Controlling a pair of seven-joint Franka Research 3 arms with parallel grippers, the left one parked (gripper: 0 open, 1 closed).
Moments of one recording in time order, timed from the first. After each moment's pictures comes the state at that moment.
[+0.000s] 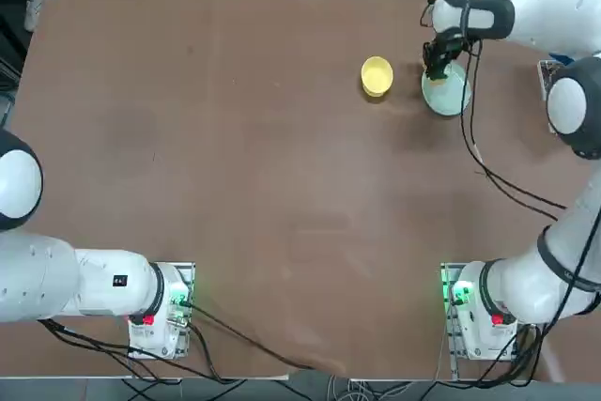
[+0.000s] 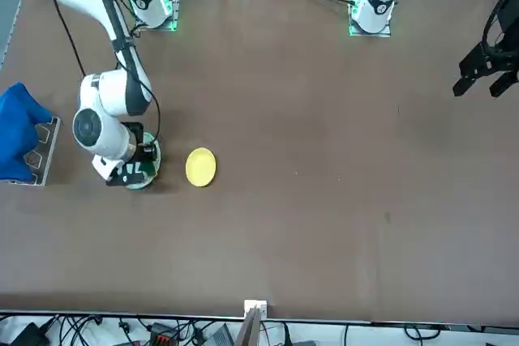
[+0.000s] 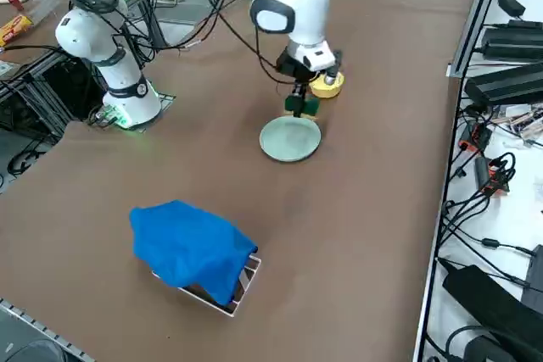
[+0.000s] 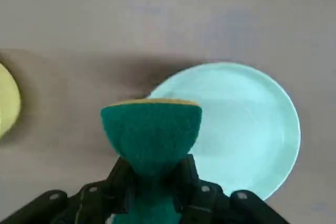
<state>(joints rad) 0.23 0.40 -0.08 -1.99 0.01 2.26 0.04</state>
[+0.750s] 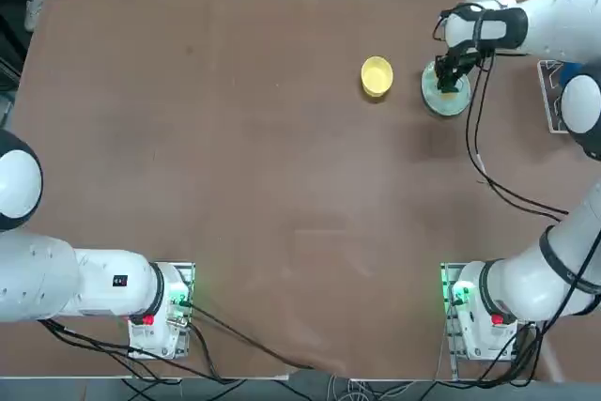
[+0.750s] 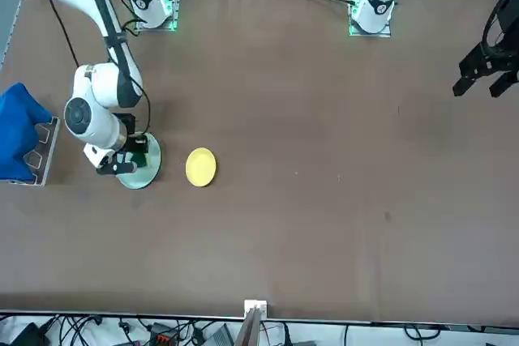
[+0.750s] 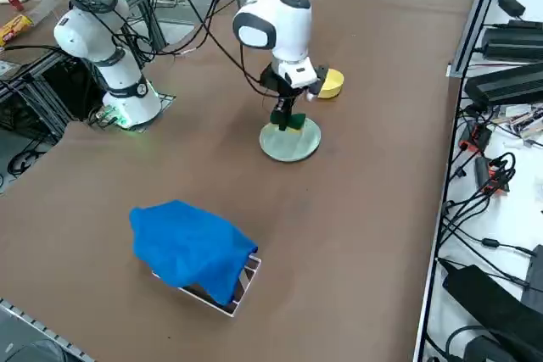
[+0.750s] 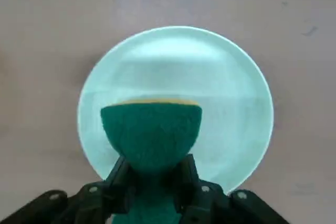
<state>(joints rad) 0.17 0.37 -0.09 -2.08 0.01 2.33 0.02</state>
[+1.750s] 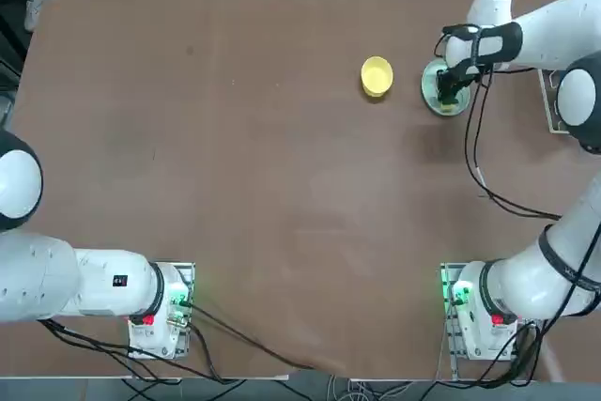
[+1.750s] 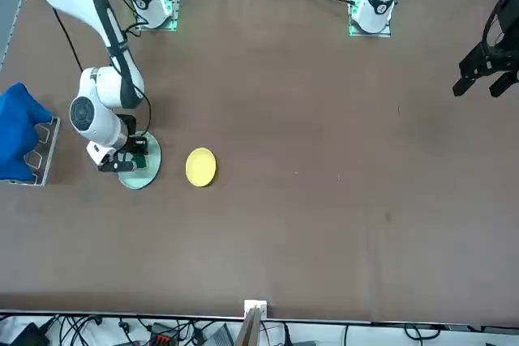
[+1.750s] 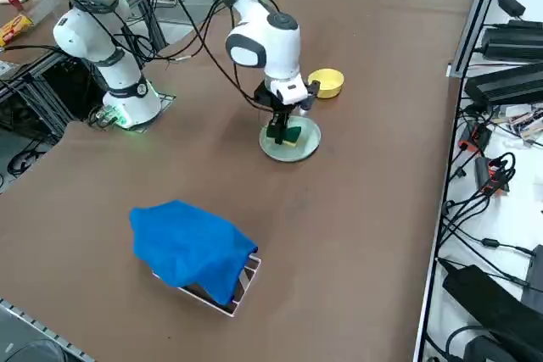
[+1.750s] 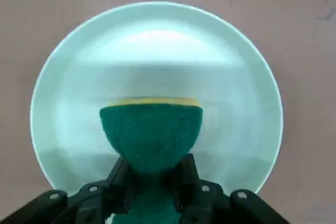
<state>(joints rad) 0.14 0.41 -0.09 -2.17 0.01 2.49 -0.01</state>
